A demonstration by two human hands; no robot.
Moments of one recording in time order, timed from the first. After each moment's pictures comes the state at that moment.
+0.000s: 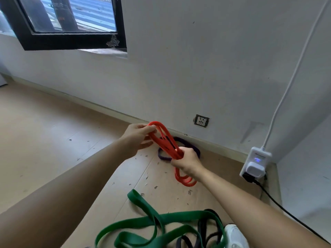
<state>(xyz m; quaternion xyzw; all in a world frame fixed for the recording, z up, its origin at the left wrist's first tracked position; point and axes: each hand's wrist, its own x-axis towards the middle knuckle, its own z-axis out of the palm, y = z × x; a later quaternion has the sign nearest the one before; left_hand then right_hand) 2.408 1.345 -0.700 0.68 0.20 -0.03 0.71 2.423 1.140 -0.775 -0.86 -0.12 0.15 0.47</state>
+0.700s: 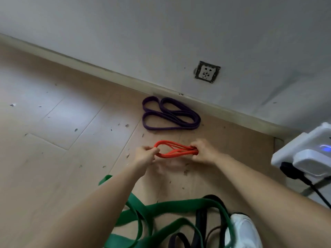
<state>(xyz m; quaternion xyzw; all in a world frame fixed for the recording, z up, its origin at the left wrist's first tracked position) 2.487 1.283 -1.026 0.68 0.37 -0.16 0.61 2.553 1.052 -1.005 -0.94 -0.17 0.28 0.11</state>
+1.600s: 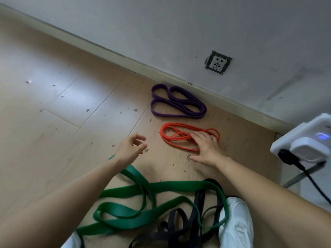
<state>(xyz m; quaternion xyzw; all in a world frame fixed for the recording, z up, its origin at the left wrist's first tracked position) 2.414 1.346 -1.000 0.82 0.23 -0.12 0.52 2.505 1.048 -1.013 -0.95 -0.21 0.22 0.05</state>
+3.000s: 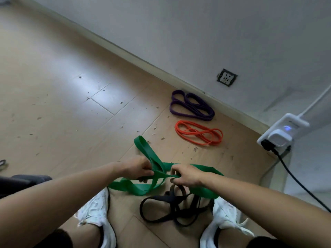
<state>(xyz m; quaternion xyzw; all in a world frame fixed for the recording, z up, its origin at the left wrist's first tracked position) 2.263 1.350 -0.922 0.88 -0.04 -0.37 0.30 2.332 1.117 -0.926 -0.85 -0.31 0.42 0.10</state>
